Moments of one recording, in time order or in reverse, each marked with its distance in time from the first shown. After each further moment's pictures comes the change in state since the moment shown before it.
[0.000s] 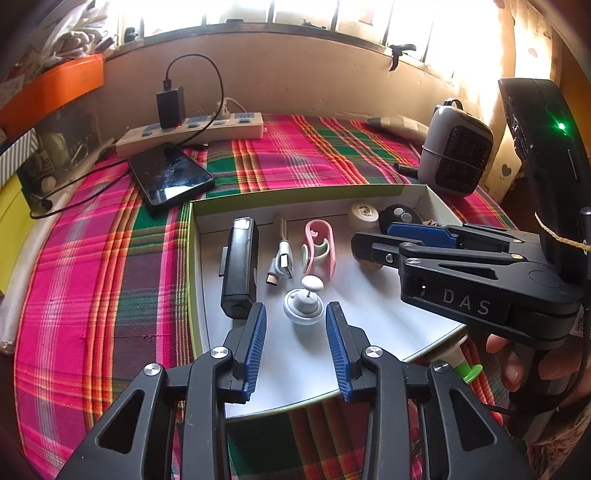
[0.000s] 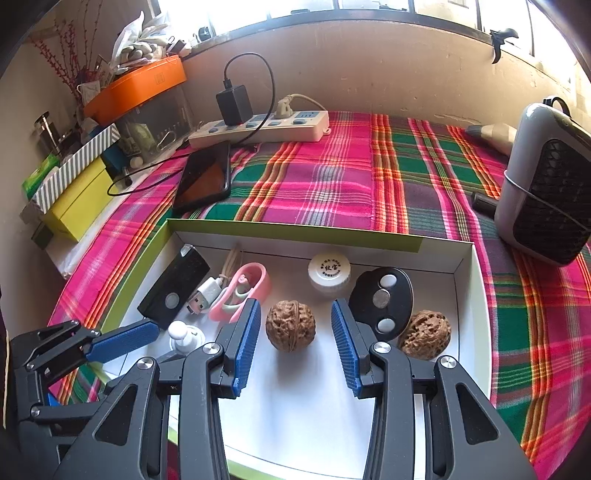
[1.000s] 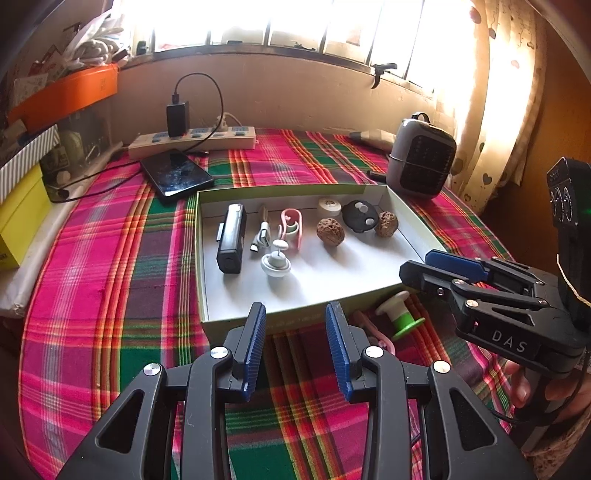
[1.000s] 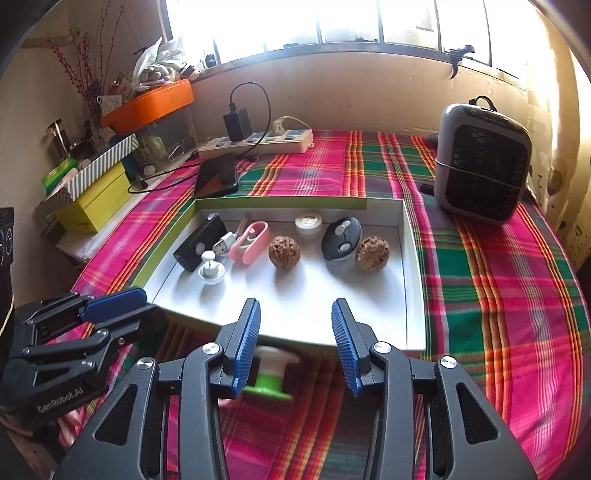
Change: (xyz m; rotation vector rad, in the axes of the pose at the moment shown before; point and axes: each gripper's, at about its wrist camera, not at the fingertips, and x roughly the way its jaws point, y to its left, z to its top) left arm -0.055 -0.016 -0.033 -0.016 -0.054 -0.035; right arm -0.077 0.002 -0.063 0.016 -0.094 -0.042
